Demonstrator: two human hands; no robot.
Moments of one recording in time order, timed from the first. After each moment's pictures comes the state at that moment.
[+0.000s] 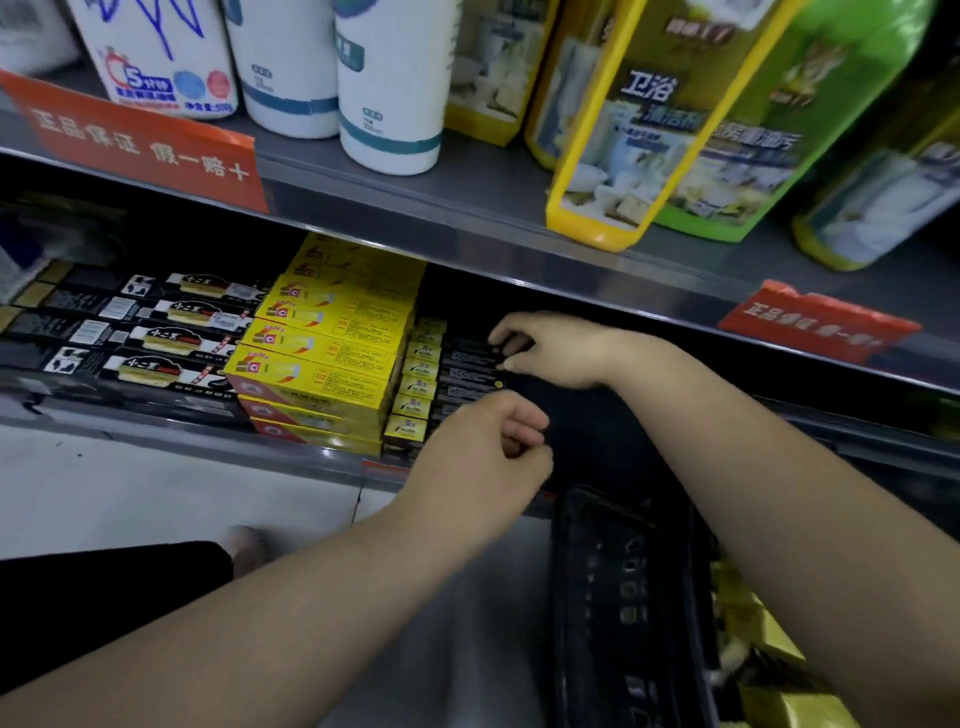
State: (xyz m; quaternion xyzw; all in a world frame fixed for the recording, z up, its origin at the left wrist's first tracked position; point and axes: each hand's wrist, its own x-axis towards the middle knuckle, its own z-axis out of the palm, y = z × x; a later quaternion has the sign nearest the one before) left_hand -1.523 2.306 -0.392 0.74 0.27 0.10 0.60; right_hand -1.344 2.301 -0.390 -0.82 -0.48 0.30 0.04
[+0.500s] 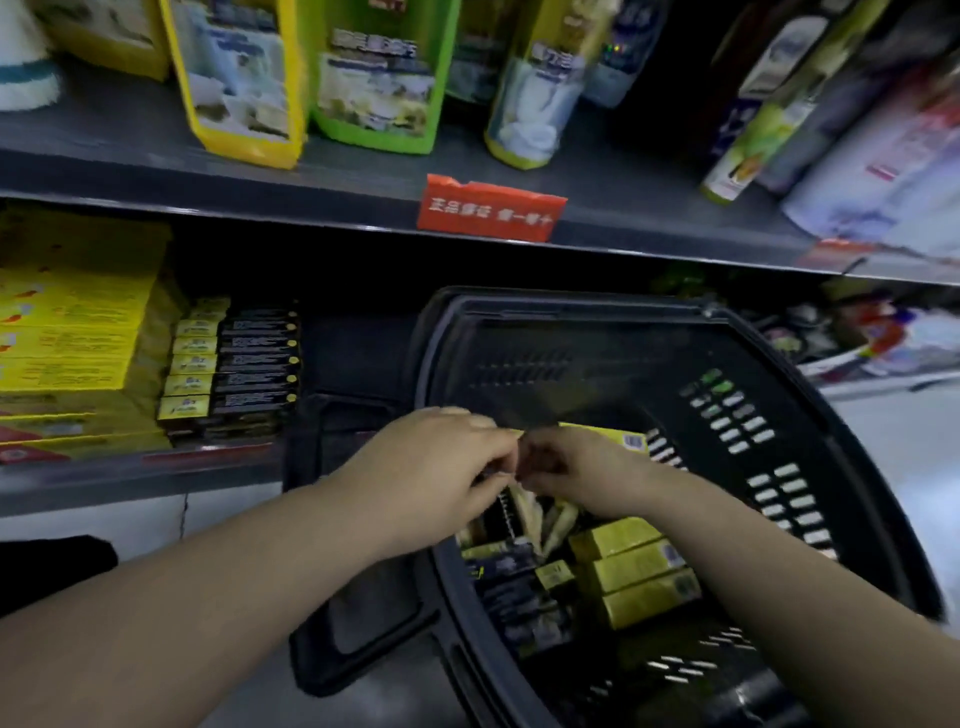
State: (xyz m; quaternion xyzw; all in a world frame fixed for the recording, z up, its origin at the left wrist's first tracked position) left_hand -1.493 2.187 -0.378 0.95 -0.15 0.03 0.29; right_hand -1.382 2.015 -0.392 -0.87 -0.35 0.33 0.13
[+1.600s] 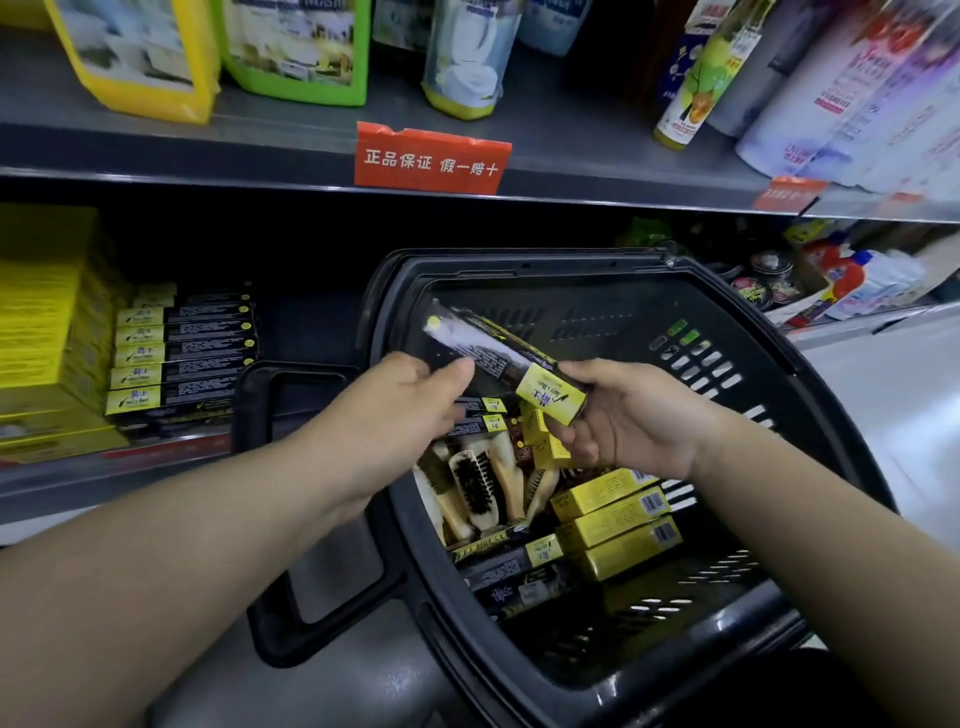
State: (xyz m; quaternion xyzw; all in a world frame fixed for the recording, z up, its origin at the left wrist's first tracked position) left_hand -1.493 2.173 -0.367 0.66 0.18 -0.09 0.72; right_hand -1.393 1.985 -0.346 -0.63 -0.02 0.52 0.57
